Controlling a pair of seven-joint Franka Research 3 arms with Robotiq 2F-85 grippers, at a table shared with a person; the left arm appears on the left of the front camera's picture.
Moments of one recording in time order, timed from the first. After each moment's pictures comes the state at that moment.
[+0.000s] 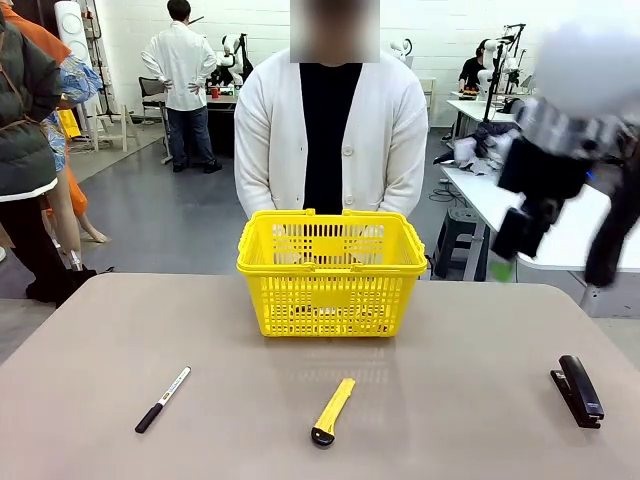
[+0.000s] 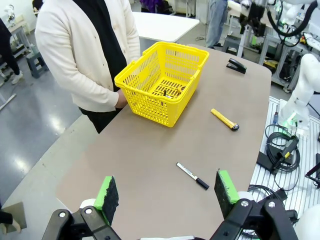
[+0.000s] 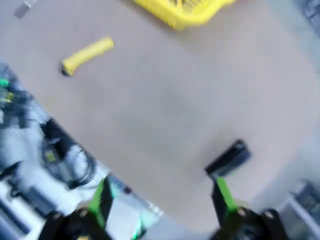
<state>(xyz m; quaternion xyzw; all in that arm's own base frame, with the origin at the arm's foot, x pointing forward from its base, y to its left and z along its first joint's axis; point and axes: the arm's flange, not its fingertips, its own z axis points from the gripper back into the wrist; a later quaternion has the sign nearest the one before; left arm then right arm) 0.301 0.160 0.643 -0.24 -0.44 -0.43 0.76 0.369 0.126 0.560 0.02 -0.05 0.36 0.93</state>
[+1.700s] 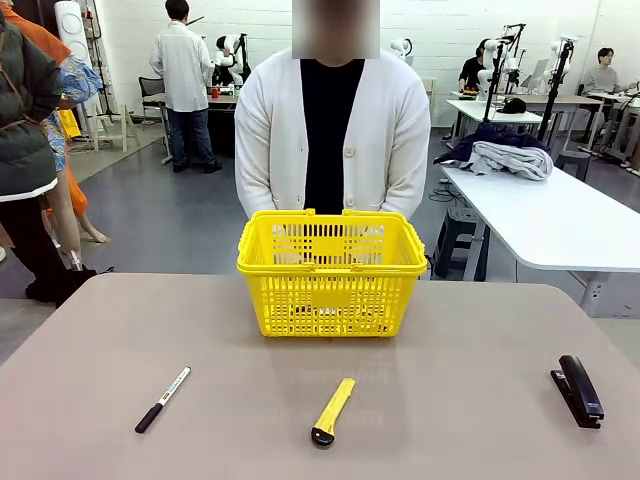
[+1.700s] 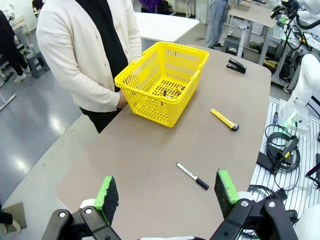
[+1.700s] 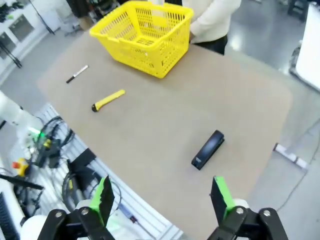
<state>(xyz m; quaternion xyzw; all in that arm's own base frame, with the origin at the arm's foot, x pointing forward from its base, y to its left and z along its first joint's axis) 0.301 0.160 0.643 -0.24 -0.44 -0.43 0.76 0.195 -0.174 0.600 0.22 -0.34 0.27 0.87</state>
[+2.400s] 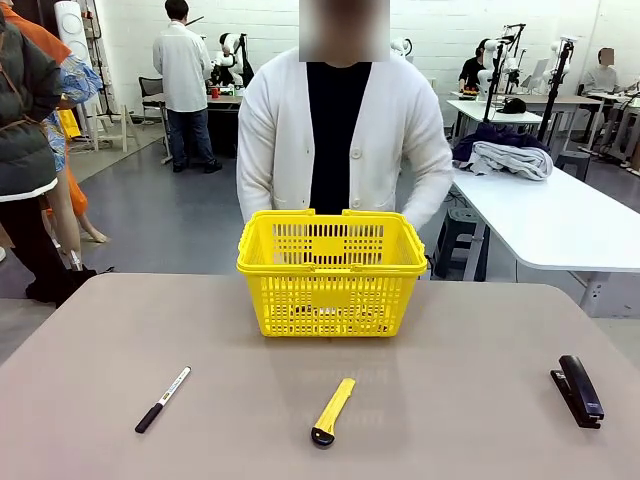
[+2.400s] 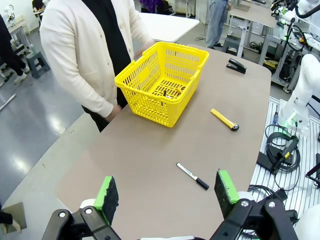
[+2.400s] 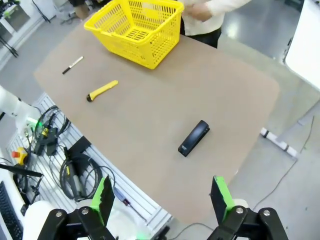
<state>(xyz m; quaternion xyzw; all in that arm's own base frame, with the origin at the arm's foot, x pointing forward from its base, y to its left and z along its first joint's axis) 0.301 0.160 0.643 -0.24 -0.44 -0.43 0.76 0.213 -0.195 0.649 0.19 -0.30 0.28 0.89</state>
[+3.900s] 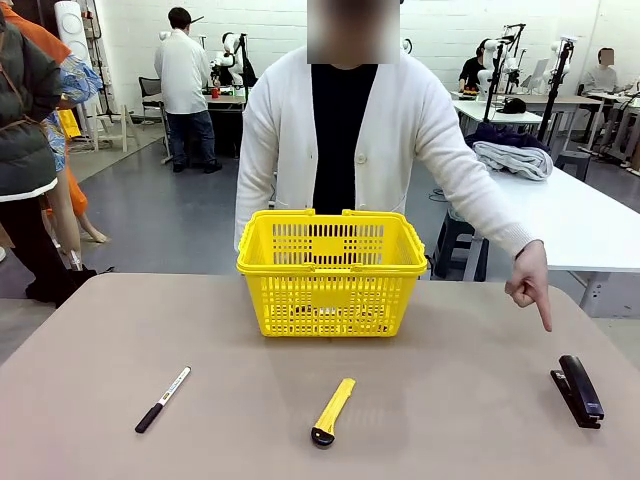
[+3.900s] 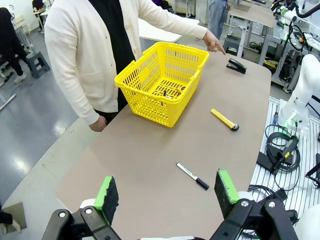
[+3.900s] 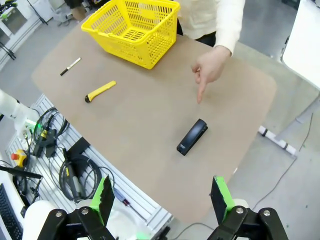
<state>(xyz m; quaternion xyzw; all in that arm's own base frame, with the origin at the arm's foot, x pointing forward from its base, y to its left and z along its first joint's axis) 0.301 0.160 0.643 -0.24 -0.44 -0.43 0.76 0.207 -0.199 0.649 0.19 -0.31 0.27 0.89</state>
